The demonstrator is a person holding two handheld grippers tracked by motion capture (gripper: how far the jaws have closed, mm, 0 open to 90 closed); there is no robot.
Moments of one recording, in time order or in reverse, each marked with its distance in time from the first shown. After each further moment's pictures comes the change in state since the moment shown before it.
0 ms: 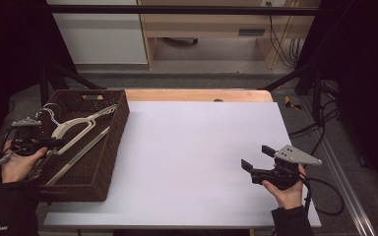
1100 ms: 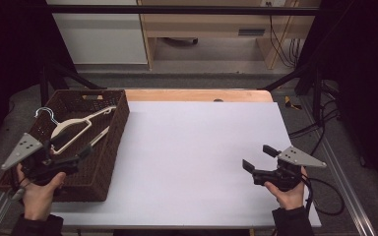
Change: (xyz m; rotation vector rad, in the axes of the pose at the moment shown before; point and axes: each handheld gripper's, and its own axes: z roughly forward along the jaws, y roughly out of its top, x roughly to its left) left arm -0.147 -0.019 -0.057 -0.567 -0.165 0.080; right arm -0.002 -0.002 -0.006 -0.053 0.016 0.006
